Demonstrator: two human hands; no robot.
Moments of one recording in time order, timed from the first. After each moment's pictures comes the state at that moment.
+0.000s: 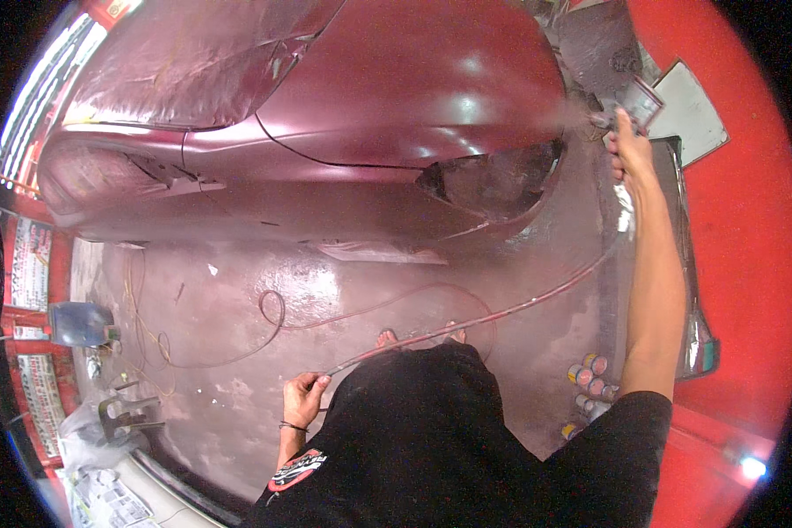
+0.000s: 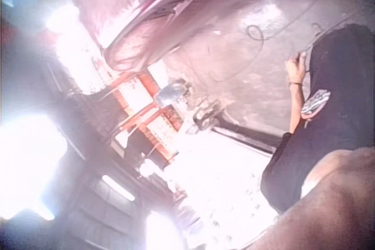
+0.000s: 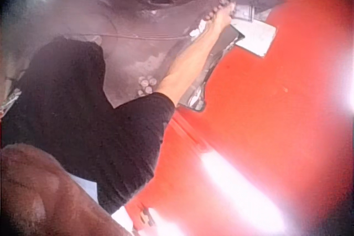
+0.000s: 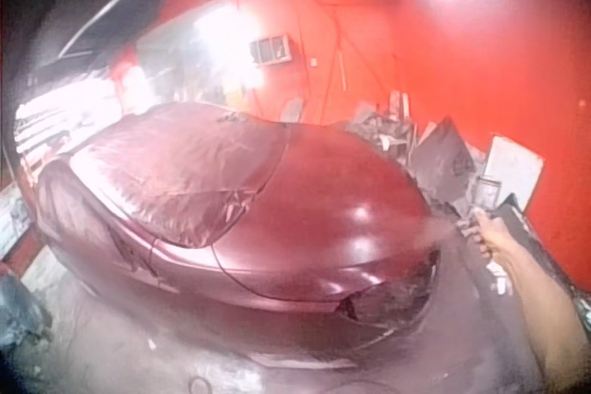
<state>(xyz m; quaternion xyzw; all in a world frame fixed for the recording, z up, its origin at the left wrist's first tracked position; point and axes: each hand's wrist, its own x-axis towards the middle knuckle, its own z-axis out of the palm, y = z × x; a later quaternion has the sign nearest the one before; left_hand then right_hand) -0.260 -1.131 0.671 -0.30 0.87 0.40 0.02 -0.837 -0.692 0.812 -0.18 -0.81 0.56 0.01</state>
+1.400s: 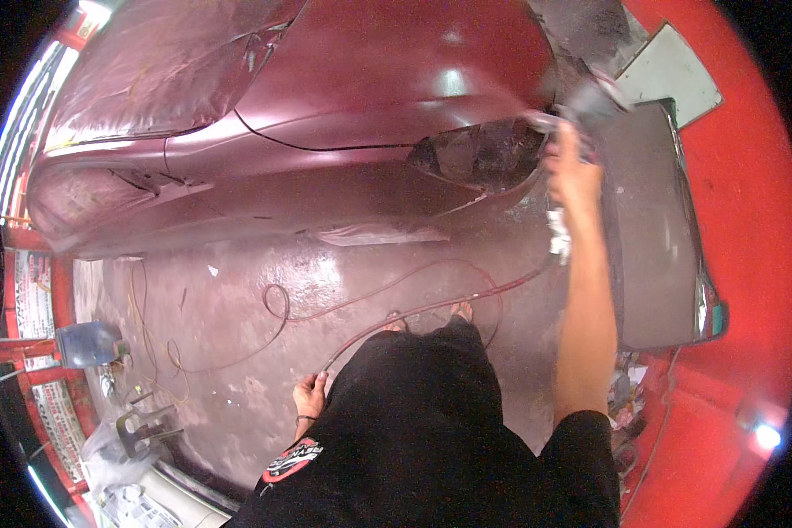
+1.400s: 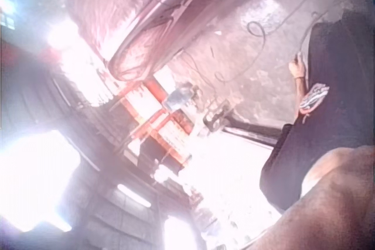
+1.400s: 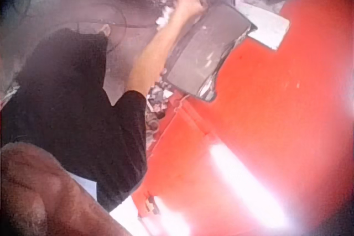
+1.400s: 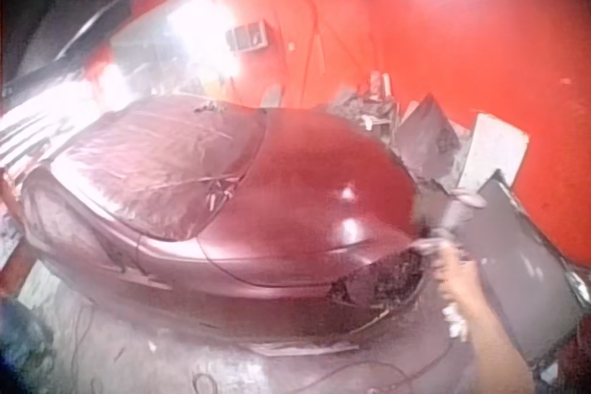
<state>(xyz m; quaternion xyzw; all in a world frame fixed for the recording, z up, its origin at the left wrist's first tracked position) -0.173 -1.173 0.549 -0.45 0.82 0.35 0.05 -0.699 -0.789 0.774 -0.19 -0.76 0.62 0.03</state>
